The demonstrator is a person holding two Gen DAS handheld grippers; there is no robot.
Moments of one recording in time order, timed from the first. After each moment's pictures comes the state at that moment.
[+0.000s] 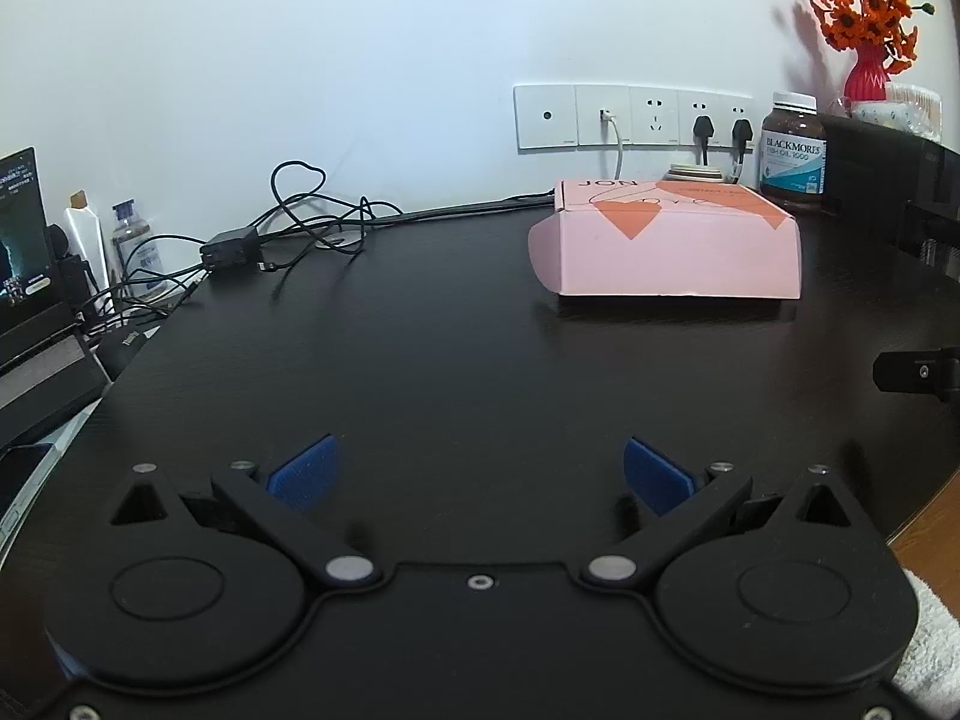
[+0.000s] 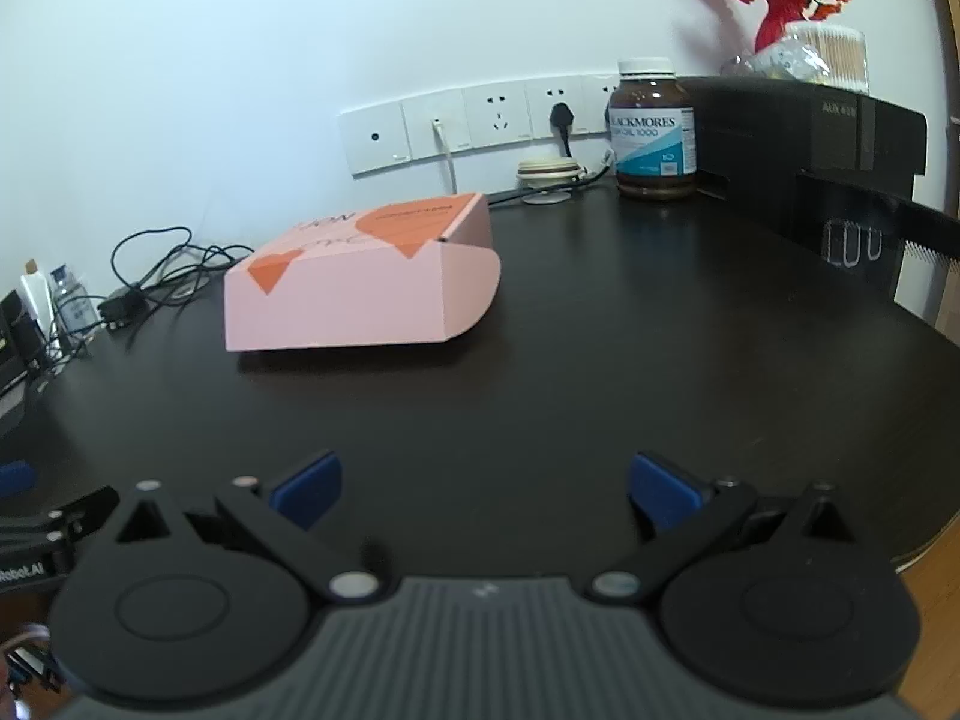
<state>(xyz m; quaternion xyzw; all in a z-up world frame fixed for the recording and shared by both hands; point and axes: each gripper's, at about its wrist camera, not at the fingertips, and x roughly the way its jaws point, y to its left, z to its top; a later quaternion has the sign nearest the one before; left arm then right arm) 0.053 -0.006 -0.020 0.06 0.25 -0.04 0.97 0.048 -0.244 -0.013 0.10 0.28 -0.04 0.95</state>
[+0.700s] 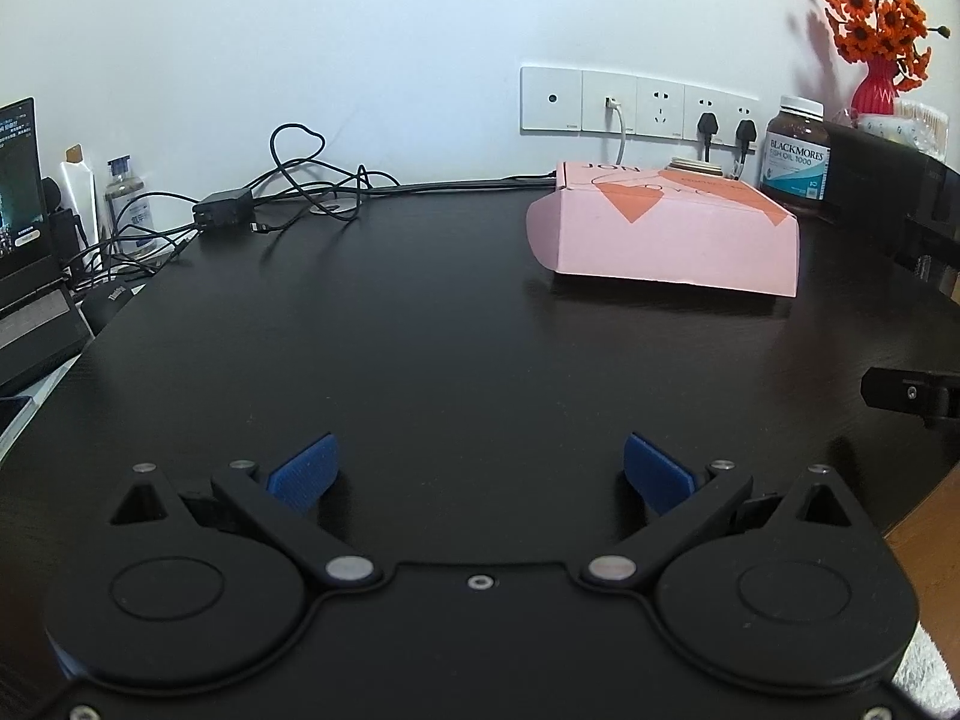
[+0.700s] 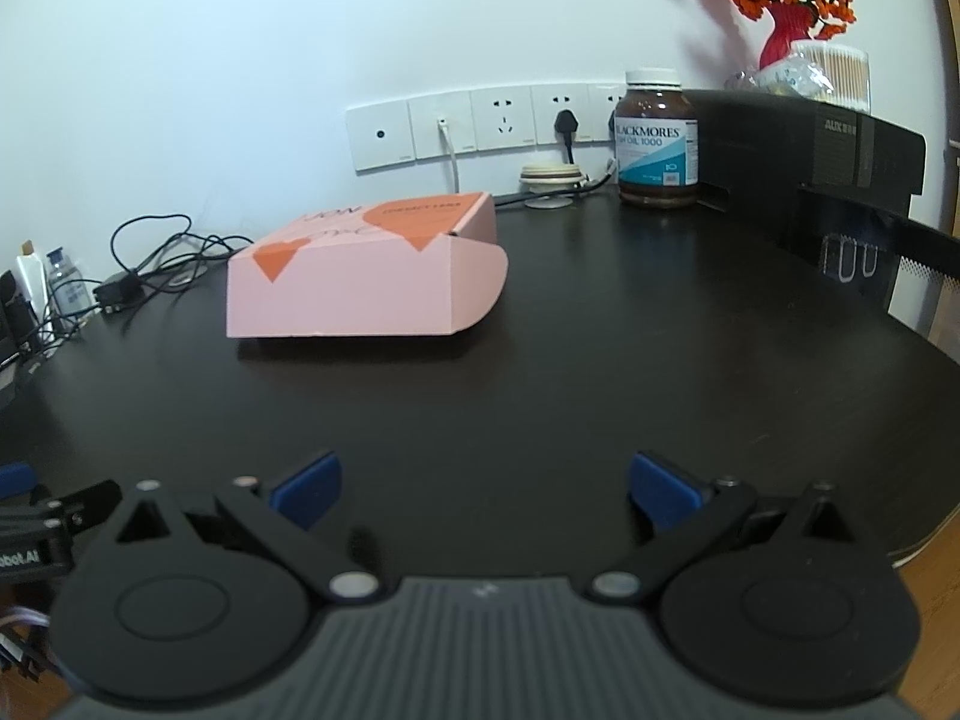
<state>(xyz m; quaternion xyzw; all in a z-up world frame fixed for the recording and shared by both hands) 0.054 -0.002 -0.028 0.03 0.27 -0.05 0.96 0.045 -0.235 -0.015 0.08 0.27 -0.05 0.96</state>
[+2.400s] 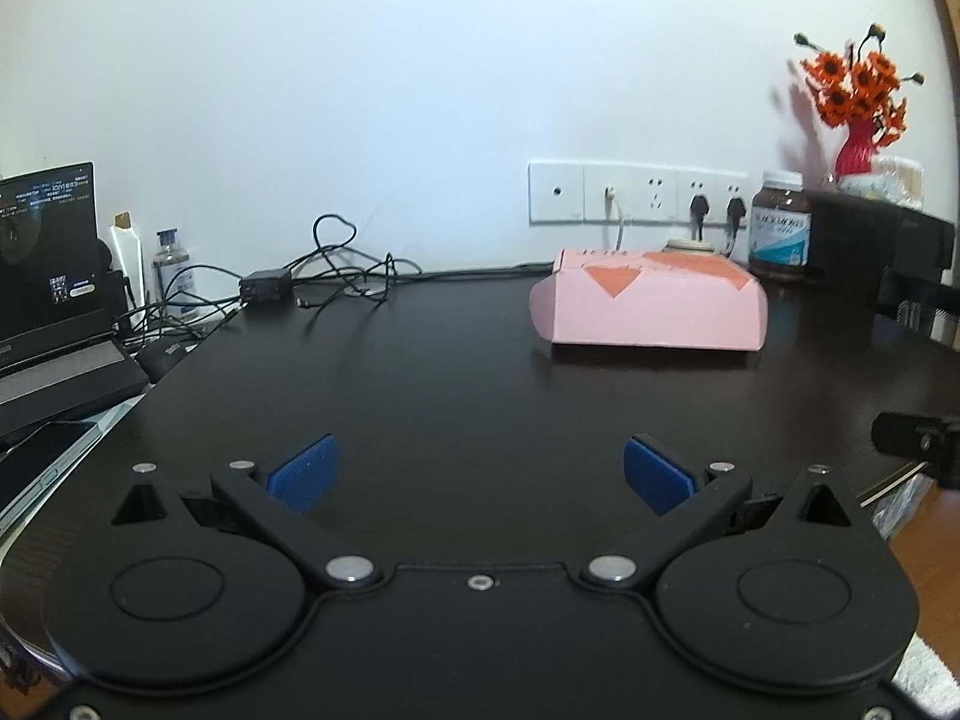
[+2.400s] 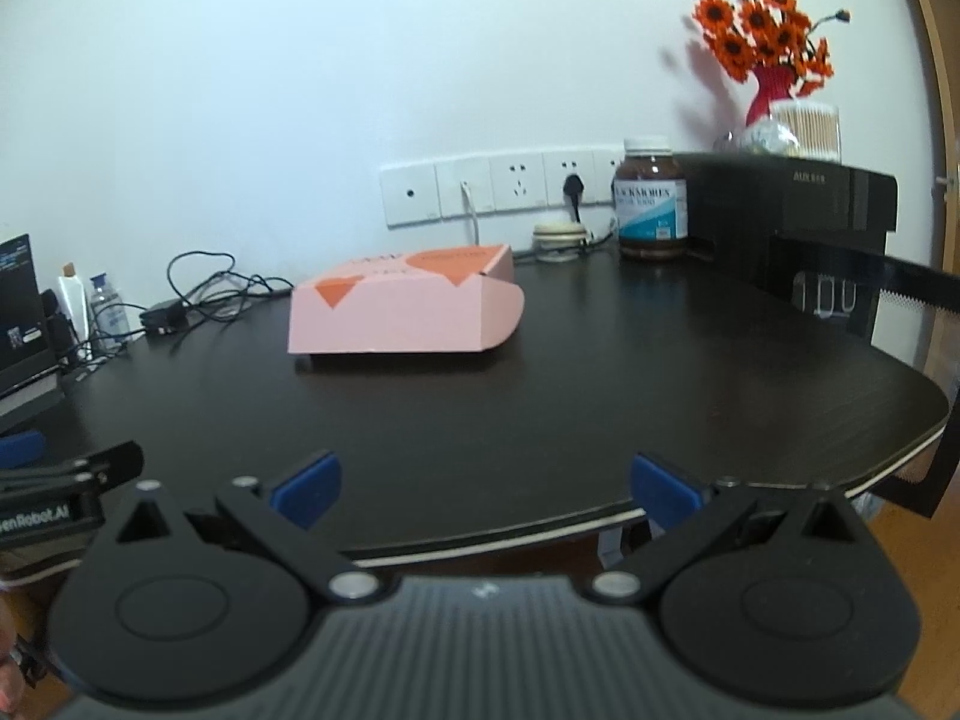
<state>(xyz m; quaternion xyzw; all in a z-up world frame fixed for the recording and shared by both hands) -0.013 -0.008 -0.014 0.03 0.17 -0.03 0.99 -0.033 -0.216 -0.008 0.07 0.20 -0.04 0.98</state>
